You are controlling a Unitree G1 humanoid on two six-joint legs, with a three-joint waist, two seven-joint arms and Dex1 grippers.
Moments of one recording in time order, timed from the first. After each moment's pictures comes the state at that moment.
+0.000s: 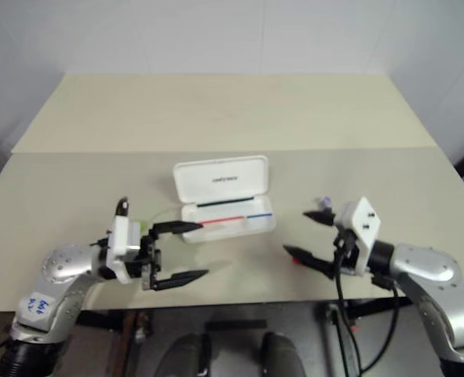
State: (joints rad) left arm -0.11 0.58 0.06 -0.41 -0.49 0.26 -1.03; right arm 0.04 -0.83 -0.23 -0.51 0.58 0.51 0.90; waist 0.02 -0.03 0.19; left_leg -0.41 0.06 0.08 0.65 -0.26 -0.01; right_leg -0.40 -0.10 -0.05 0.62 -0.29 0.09
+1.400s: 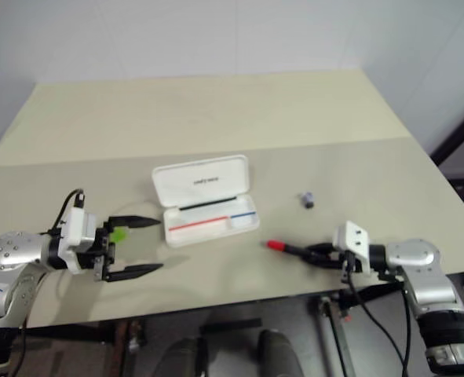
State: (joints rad) left arm -0.13 0.77 0.18 -0.18 -0.50 0.12 -1.20; right arm -0.30 -0.77 0.02 0.23 0.28 -0.11 1.33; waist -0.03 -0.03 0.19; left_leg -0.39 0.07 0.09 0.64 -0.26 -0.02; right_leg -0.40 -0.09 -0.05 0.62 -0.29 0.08
